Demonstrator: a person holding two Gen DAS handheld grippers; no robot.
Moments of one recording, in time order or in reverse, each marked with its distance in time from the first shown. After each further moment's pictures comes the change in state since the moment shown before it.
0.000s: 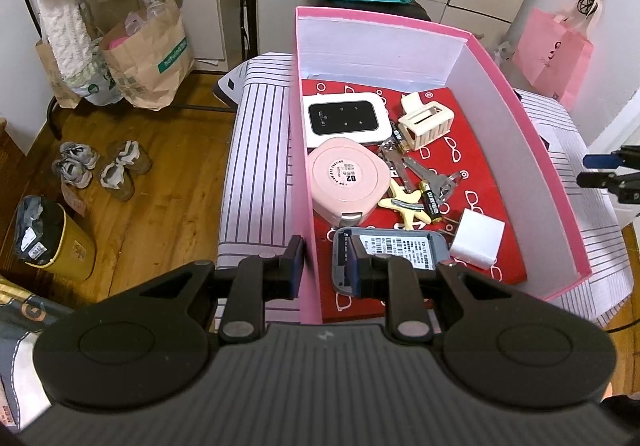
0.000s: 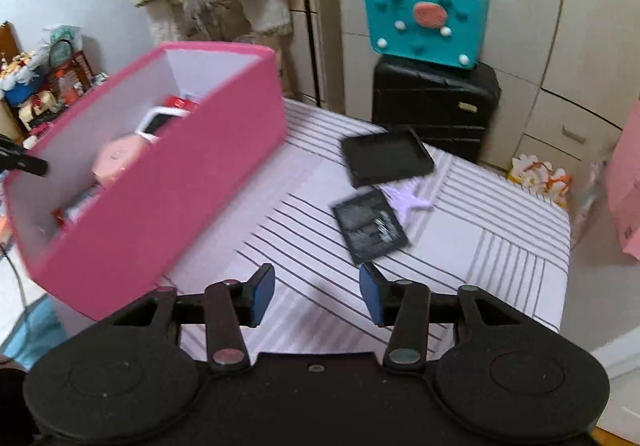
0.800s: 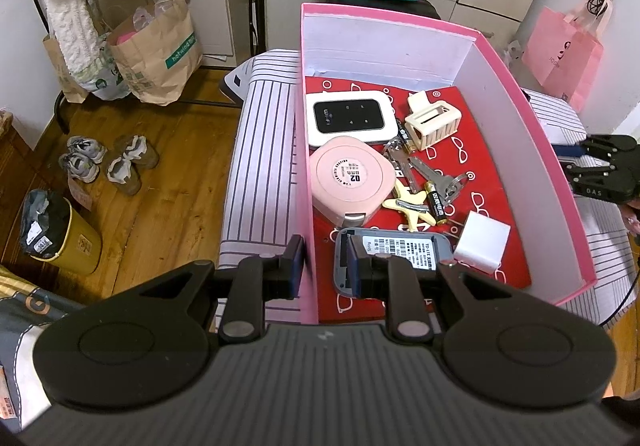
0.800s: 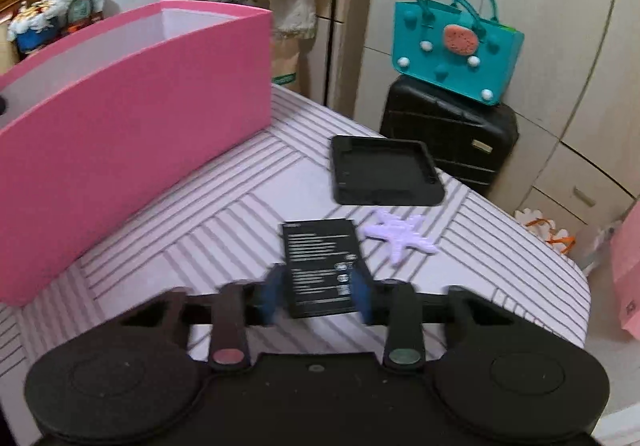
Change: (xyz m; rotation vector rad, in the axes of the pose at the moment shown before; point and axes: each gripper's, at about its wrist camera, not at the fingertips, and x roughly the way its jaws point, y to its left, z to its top) left arm 0.002 -0.002 0.000 -0.013 0.006 0.021; right arm 0.059 -0.010 0.001 -0.206 -0.059 -0.016
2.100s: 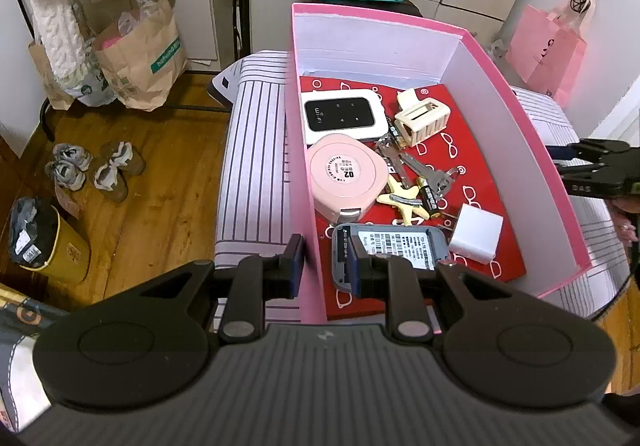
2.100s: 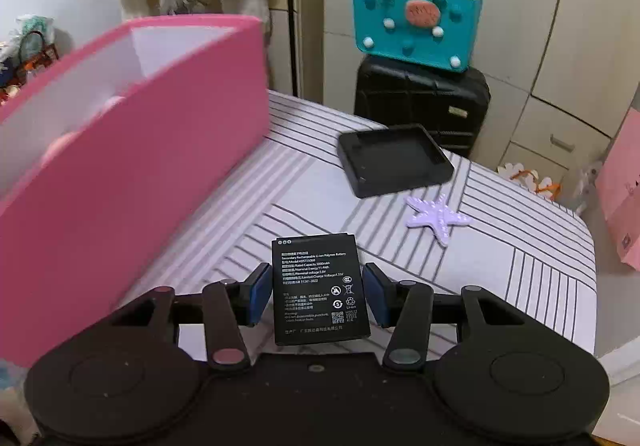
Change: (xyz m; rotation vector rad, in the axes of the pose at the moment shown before) left arm 0.000 0.006 -0.003 0.030 -0.009 -0.046; right arm -0.007 0.035 0.015 0.194 0.030 -0.078
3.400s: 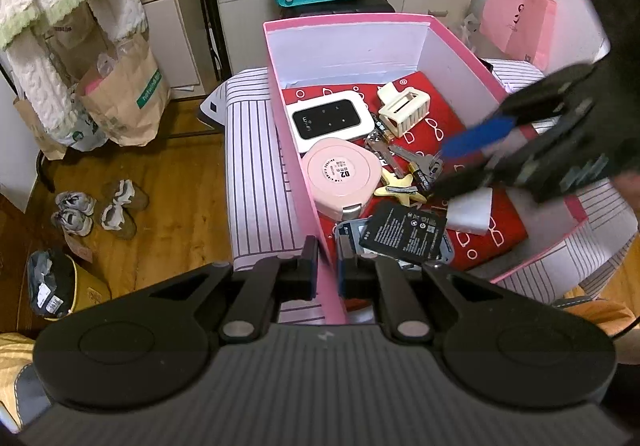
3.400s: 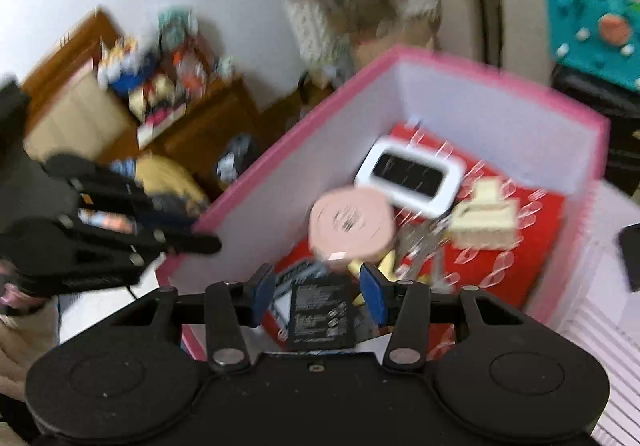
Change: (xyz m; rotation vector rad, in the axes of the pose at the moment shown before) left arm -0.015 -0.004 0.003 0.180 -0.003 0.001; right arm -0.024 0.142 0.091 -0.026 0.082 0.457
